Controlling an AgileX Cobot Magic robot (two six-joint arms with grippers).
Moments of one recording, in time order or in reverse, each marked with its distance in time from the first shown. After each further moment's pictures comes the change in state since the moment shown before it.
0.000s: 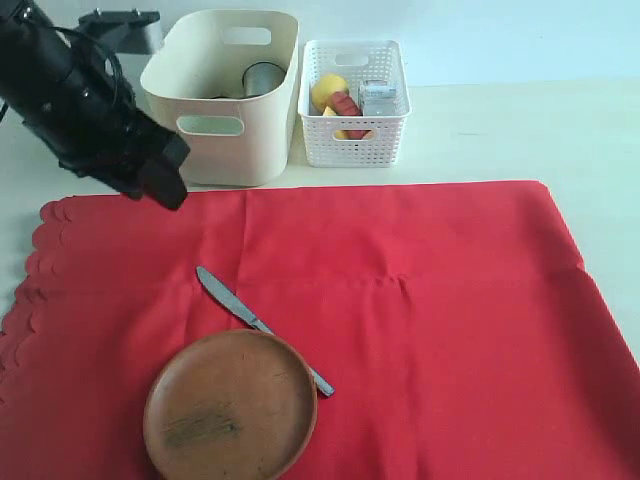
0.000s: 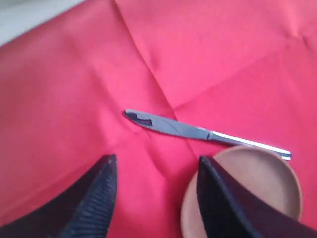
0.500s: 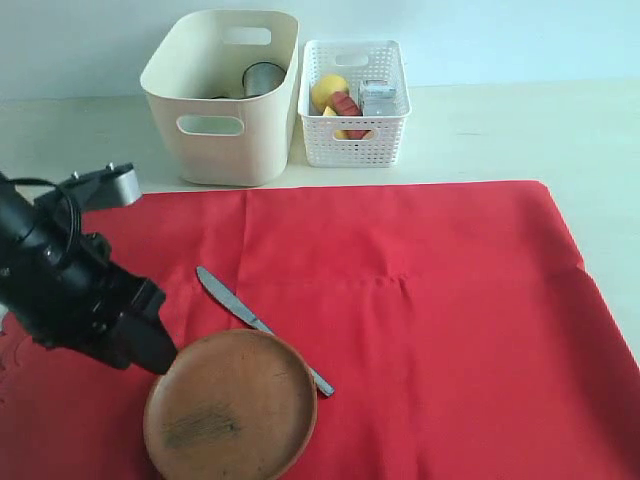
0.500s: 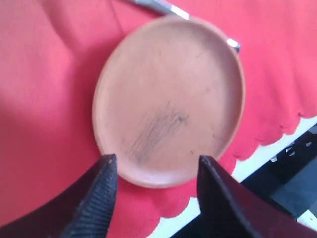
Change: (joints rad) left arm 0.000 -0.144 0.452 -0.293 -0.033 0.096; right arm 0.000 0.000 0.000 0.000 0.000 0.000
